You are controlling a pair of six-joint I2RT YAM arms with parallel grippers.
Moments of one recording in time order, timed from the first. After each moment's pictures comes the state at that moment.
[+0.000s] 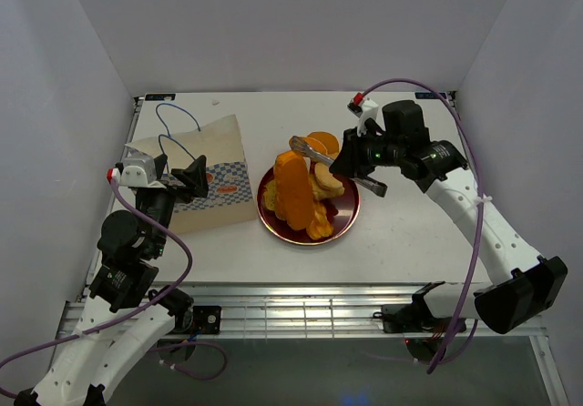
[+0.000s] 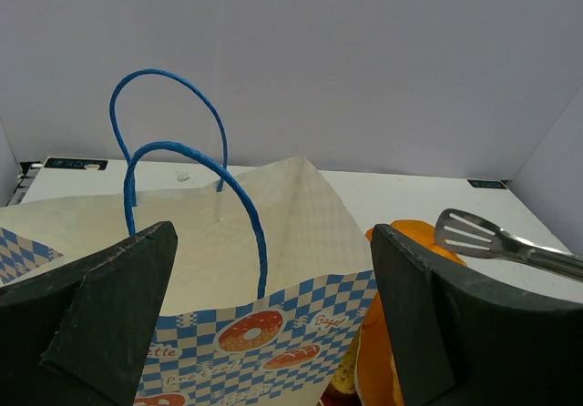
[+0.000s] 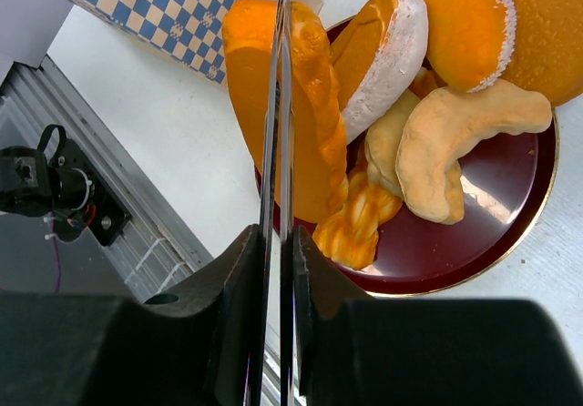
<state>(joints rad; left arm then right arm) -0.51 0.47 0.77 -0.07 -0.36 -0.10 0.49 1.28 1.35 -0.68 -0.48 0.15</state>
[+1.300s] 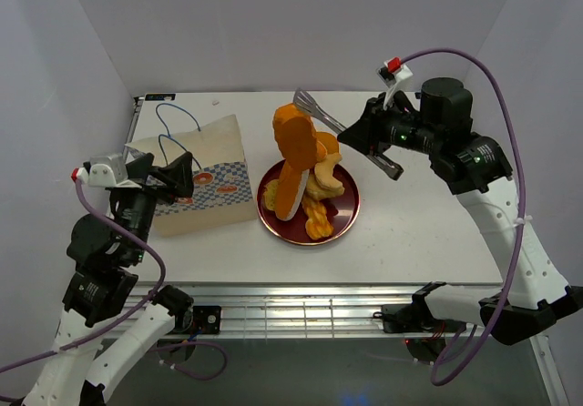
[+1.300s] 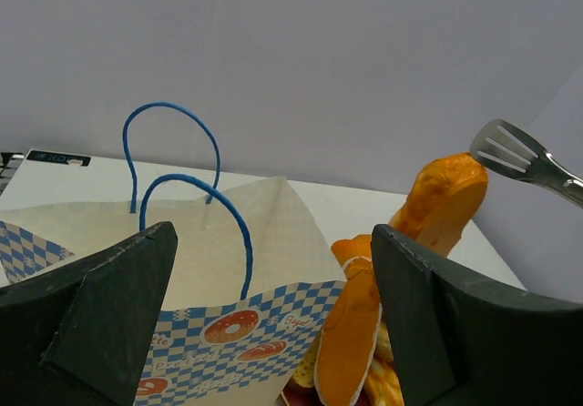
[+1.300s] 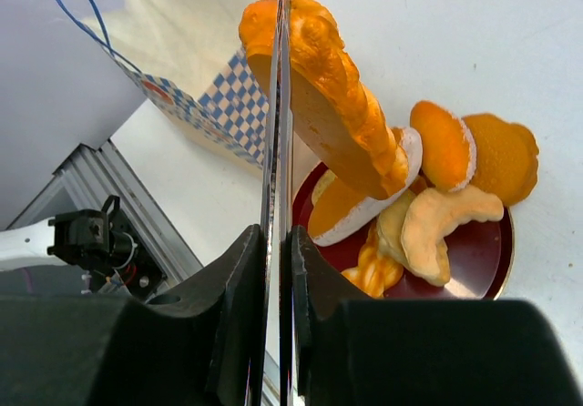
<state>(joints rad) -0.51 0.48 0.95 -0.25 -0.37 -0.19 0.49 1.21 1.59 -0.72 -0.45 0.21</state>
